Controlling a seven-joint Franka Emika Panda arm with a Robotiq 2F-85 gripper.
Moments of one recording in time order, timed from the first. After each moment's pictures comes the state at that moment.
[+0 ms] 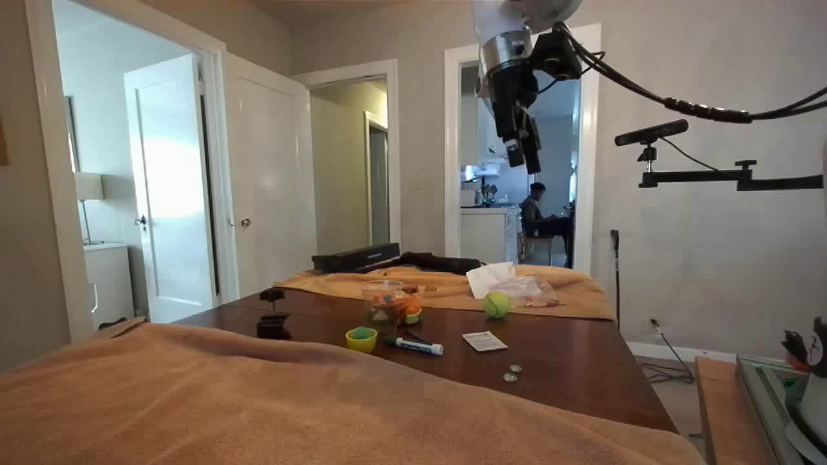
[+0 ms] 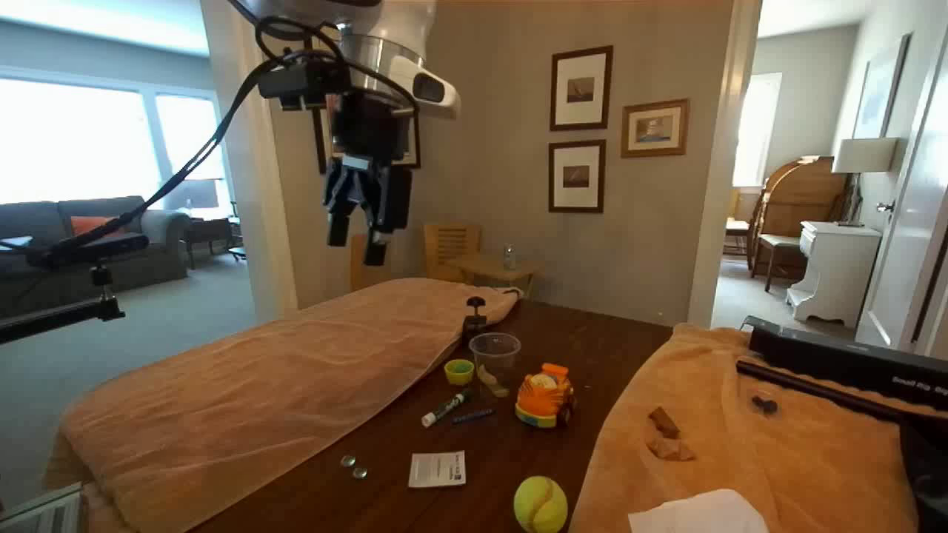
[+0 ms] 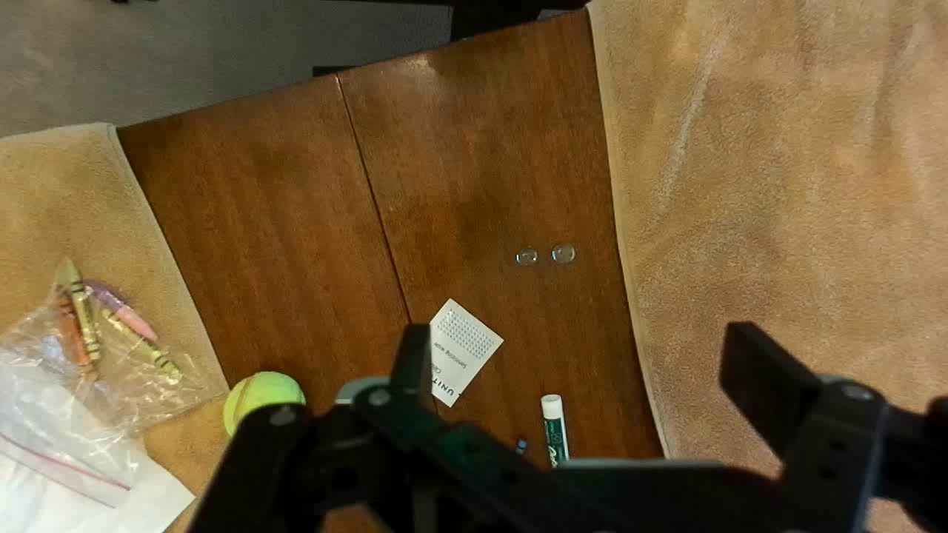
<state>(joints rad) -0.01 -0.34 -0.10 -2.25 0.00 1.69 -0.10</state>
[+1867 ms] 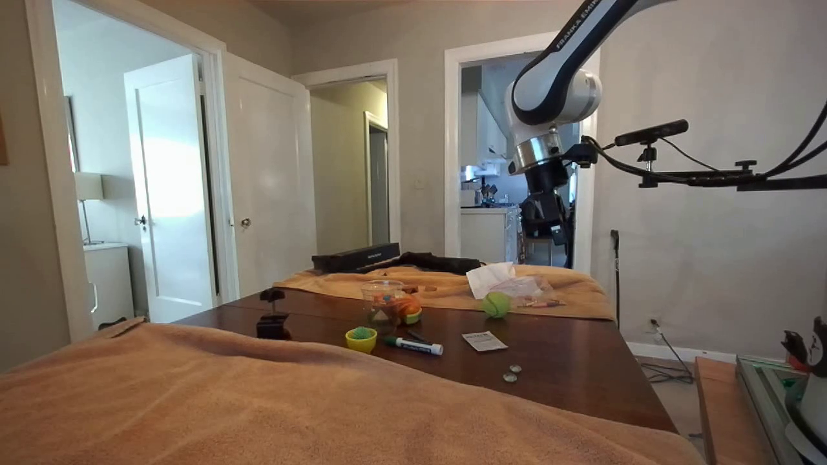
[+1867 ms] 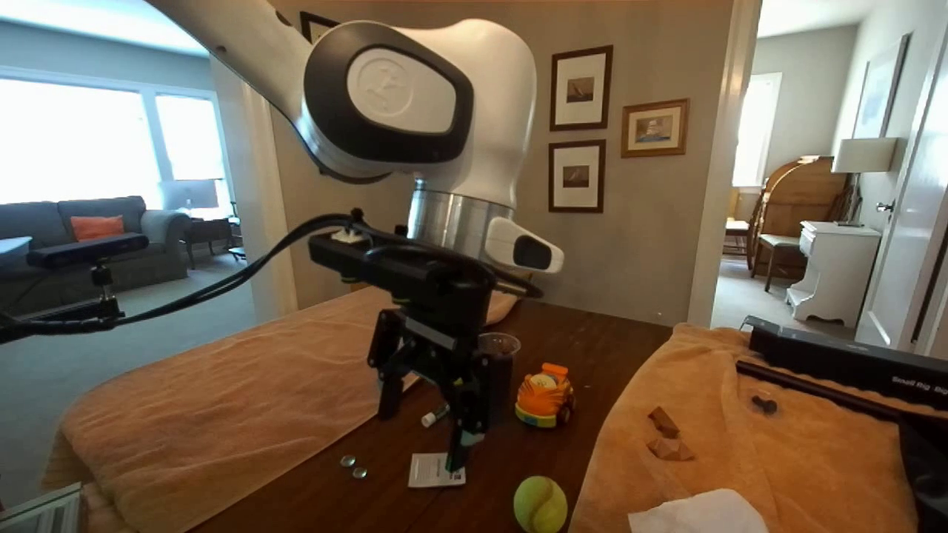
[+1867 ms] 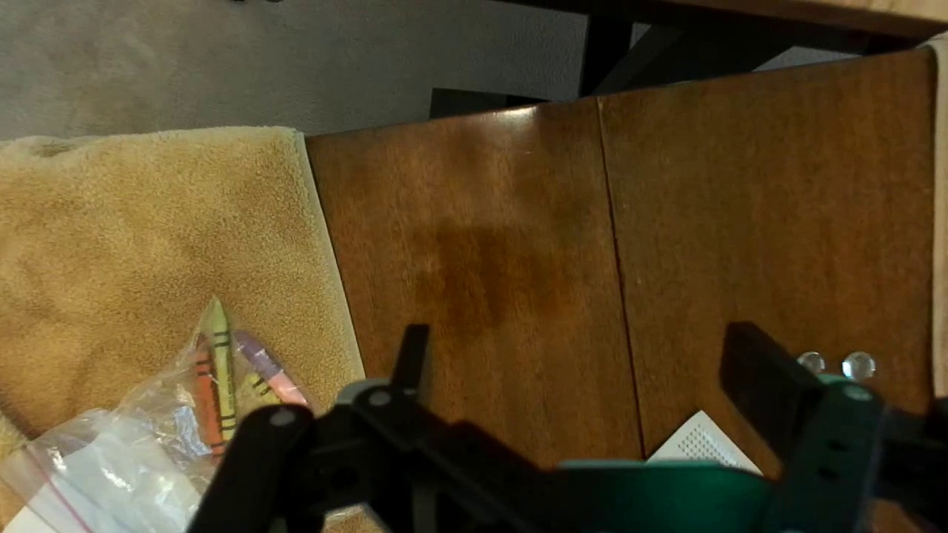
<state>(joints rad) -0.17 -0.12 -0.26 -2.40 -0.19 2.03 -0.44</state>
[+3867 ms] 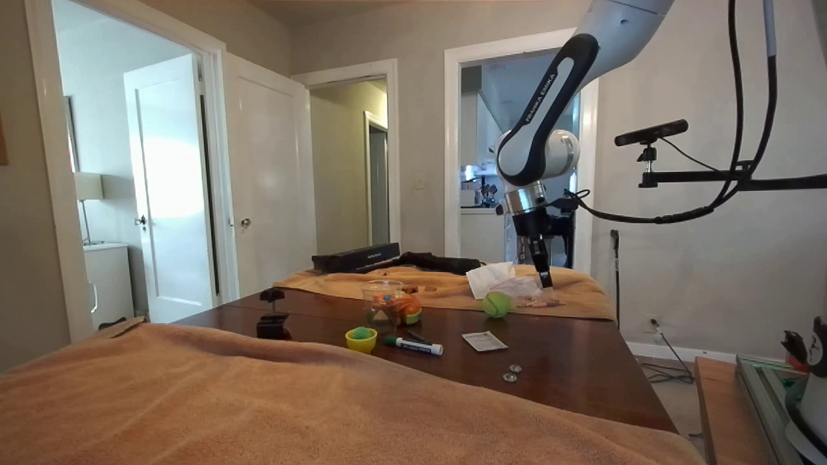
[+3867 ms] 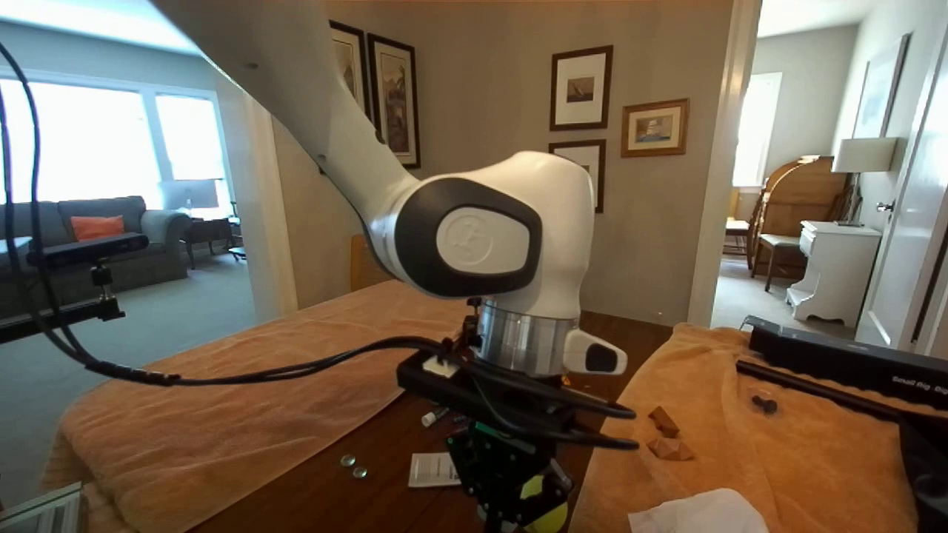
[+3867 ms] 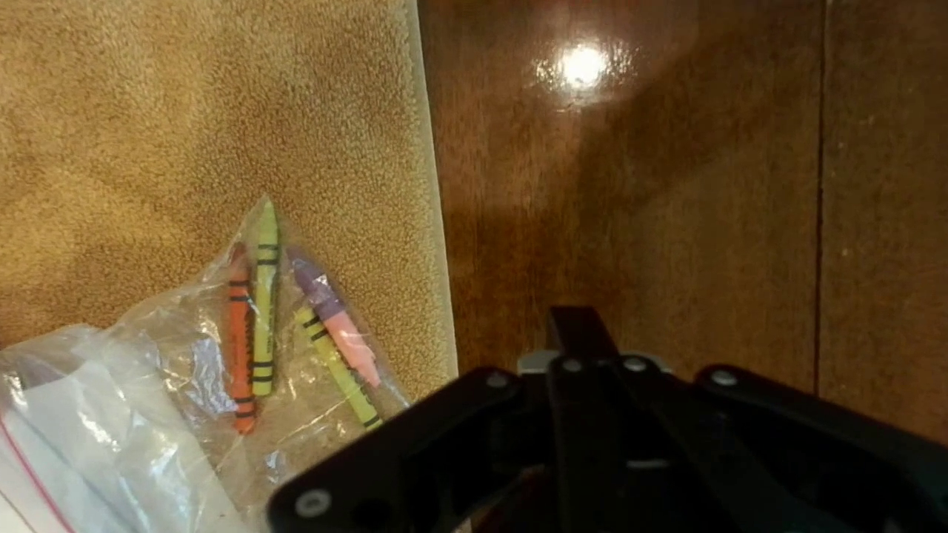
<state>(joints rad) -0.23 0.21 -0.25 -2.29 -0.18 2.30 -0.60</state>
